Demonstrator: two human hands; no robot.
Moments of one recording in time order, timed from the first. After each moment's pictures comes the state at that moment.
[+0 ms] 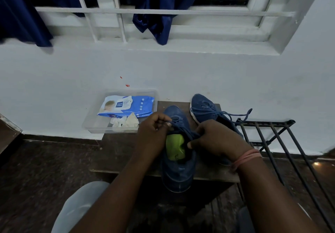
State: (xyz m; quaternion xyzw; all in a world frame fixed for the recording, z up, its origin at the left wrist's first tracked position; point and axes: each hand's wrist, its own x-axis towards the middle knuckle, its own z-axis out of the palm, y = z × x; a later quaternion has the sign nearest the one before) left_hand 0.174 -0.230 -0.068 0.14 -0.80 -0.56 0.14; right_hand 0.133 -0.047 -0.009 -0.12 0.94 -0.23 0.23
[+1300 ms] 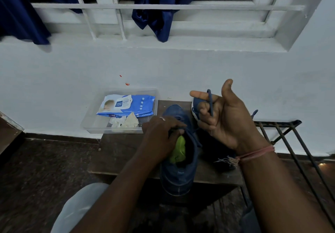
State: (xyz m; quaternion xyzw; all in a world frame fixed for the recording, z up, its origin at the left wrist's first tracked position) left_hand 0.159 -0.228 -0.089 -0.02 -0.93 -0.35 0.13; right_hand 0.107 -0.044 -0.002 -0.07 0.48 -0.83 0.27
